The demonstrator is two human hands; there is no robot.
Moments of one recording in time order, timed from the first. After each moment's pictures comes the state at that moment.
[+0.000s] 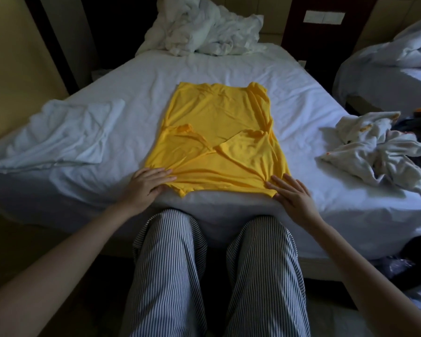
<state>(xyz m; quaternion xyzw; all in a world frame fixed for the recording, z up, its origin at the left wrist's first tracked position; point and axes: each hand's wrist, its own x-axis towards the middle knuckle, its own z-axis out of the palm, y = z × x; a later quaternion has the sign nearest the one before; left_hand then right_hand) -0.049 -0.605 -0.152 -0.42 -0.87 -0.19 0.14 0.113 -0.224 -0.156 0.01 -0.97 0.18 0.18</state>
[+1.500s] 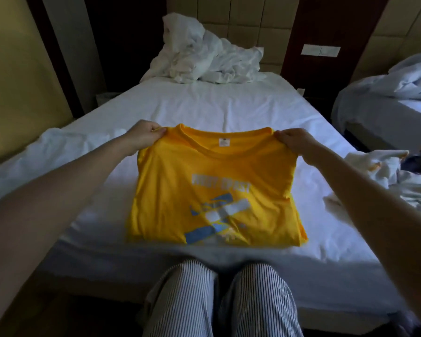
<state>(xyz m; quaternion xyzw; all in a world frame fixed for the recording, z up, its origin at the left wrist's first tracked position) -0.174 -0.546 0.015 -0.17 -0.91 -0.39 -0.02 -0.046 -0.215 0.028 -0.19 -0.87 0.44 0.14</state>
